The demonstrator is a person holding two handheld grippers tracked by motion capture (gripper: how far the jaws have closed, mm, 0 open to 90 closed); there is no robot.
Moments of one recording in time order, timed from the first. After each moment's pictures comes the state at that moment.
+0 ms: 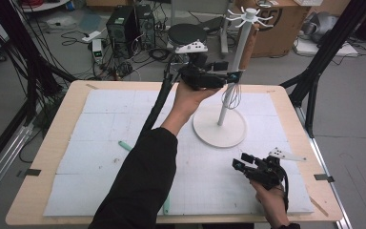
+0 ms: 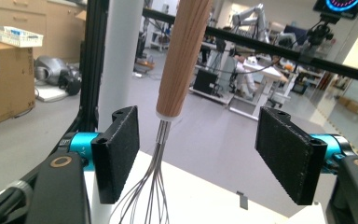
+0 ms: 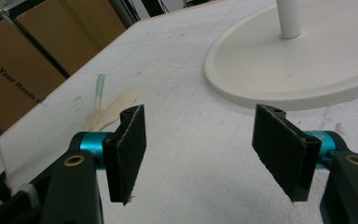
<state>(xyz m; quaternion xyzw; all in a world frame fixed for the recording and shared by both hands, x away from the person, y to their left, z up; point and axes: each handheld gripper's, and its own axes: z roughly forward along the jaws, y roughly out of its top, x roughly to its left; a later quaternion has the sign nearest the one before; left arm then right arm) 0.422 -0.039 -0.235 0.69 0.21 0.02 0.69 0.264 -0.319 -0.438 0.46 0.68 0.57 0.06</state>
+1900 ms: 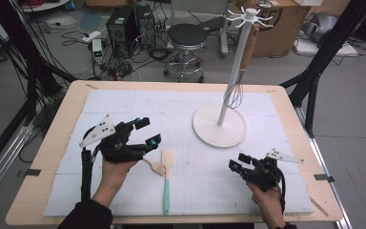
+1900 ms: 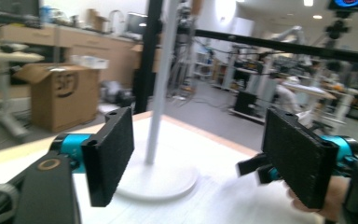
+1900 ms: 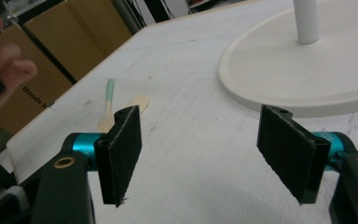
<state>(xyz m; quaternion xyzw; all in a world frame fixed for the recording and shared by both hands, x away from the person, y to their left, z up) 0.275 0.144 -0.361 0.63 0.26 0.14 0.72 0.258 -0.307 -0.433 0.46 0.67 0.58 0.06</state>
